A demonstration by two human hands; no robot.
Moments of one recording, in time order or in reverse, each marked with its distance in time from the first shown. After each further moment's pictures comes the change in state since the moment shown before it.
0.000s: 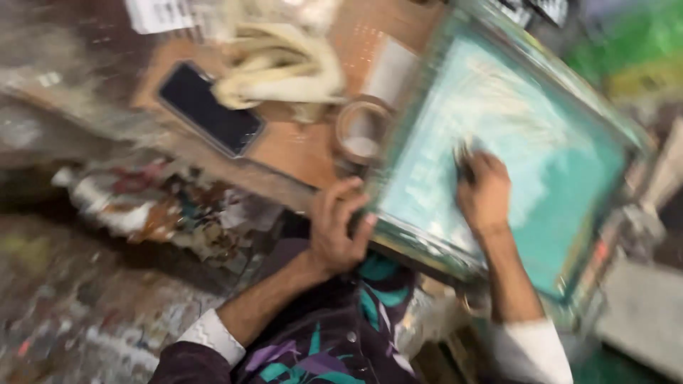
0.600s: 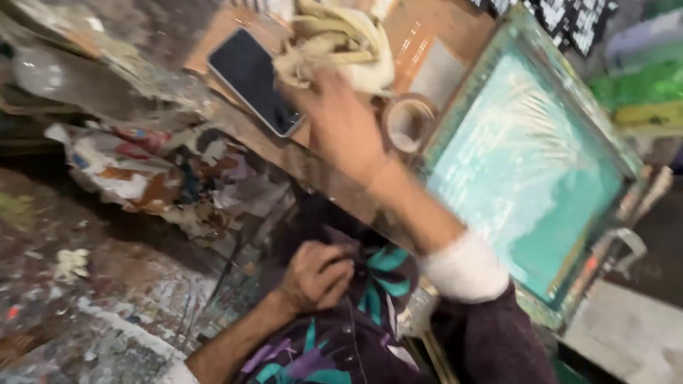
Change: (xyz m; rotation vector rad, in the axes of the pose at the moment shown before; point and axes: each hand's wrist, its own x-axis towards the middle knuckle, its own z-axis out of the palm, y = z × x) left_hand -0.100 -0.020 -0.082 -0.094 -0.168 0.251; right_hand 0.122 -0.295 0.071 0.060 -0.412 -0.439
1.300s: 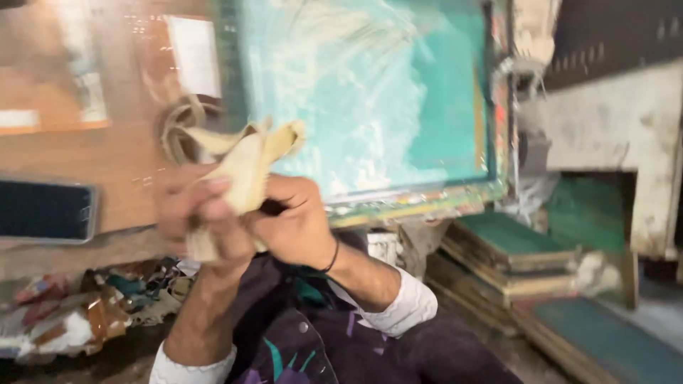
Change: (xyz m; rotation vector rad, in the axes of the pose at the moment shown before) left_hand 0.175 -0.026 0.067 -0.267 0.190 -0.102; right_hand -0.180 0.011 -0.009 1.370 0.844 0.537
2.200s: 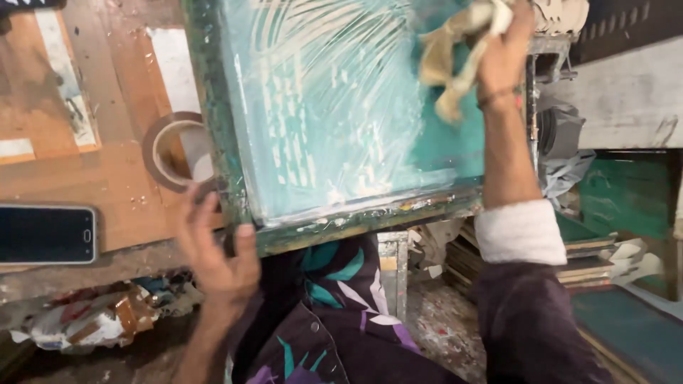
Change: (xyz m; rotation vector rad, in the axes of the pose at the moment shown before) left_hand -0.033 0.004 -0.016 0.361 -0.305 -0.207; right_hand 0.154 -0.022 -0.375 -0.484 0.484 -0.326
